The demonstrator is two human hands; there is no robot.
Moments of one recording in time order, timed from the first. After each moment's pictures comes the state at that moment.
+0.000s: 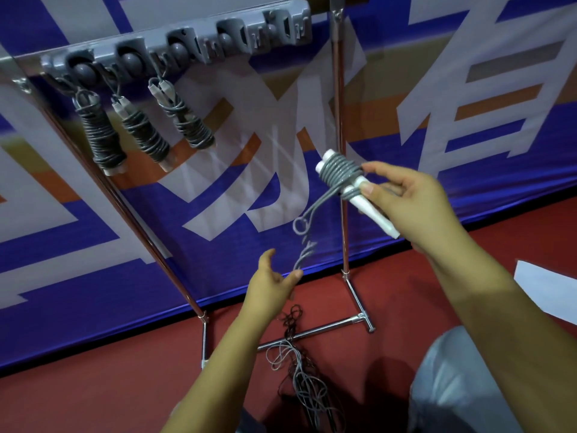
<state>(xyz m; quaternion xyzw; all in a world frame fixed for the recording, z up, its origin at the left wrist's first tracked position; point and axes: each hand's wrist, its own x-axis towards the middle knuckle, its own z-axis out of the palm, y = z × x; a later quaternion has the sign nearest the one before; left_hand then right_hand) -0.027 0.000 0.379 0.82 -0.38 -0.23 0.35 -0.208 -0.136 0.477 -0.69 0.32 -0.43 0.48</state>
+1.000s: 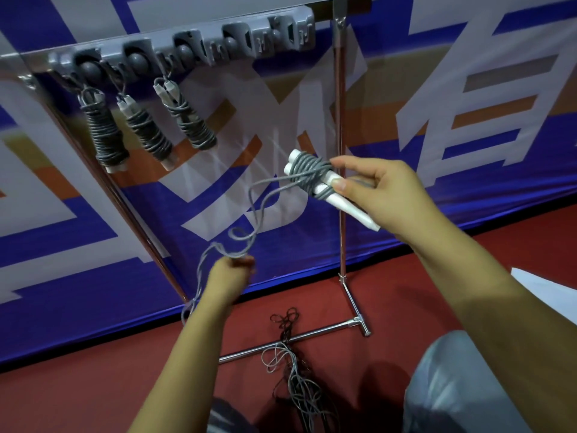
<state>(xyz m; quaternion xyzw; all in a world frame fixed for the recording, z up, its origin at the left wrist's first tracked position) 0.029 0.009 0.384 0.79 -0.23 -0.26 0.51 -0.190 -0.123 0.507 -0.75 0.28 -0.39 0.45</state>
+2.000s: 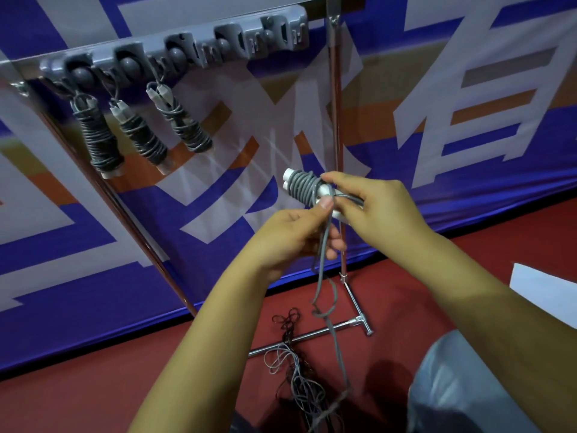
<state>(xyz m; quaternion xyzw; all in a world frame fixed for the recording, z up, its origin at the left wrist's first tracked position) -0.065 -0.026 0.499 0.60 -0.43 -0.46 0.49 -0.192 -0.113 0.494 -0.85 0.28 -0.38 0.24</state>
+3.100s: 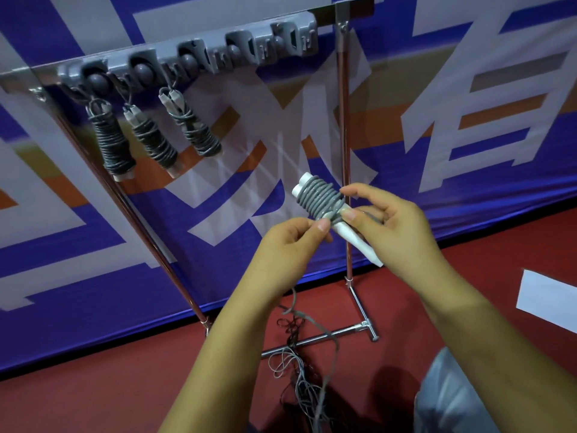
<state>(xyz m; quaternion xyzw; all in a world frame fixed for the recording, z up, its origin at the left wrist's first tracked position) -0.068 0.003 0.495 0.68 -0.47 -0.29 0.49 -0.199 -0.093 0.484 -0.70 0.25 -0.41 0.52</state>
